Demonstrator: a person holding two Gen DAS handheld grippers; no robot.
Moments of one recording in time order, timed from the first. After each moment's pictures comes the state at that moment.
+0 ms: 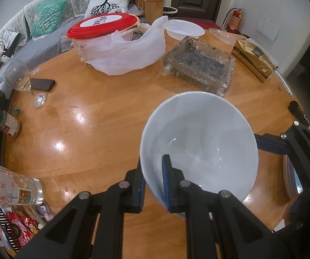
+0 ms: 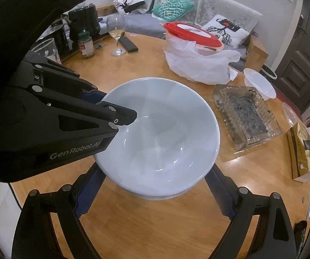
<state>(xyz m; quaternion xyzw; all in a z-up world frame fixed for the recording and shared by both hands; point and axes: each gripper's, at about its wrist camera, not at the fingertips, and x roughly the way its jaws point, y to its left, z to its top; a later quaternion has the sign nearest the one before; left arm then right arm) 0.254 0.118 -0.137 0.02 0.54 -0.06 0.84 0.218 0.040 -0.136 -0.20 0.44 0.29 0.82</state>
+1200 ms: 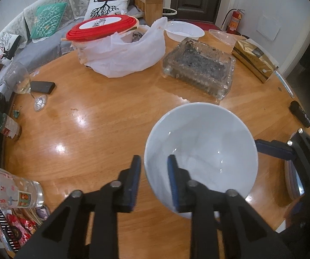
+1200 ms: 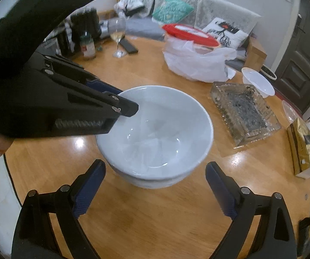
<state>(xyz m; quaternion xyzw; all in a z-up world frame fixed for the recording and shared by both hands) 0.256 0.118 -0.138 0.02 0.53 -0.06 0.84 0.205 0.013 -0.145 -0.16 0.41 0.31 0.84</state>
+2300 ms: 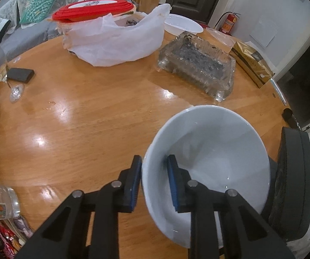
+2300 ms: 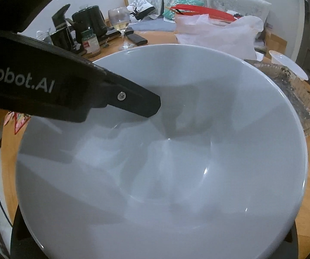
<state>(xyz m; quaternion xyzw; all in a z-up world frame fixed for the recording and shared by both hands) 0.284 0.130 -0.172 -0.04 0.55 -0.11 0.83 0.252 0.040 -0.221 -0.13 0.43 0.37 0.82</state>
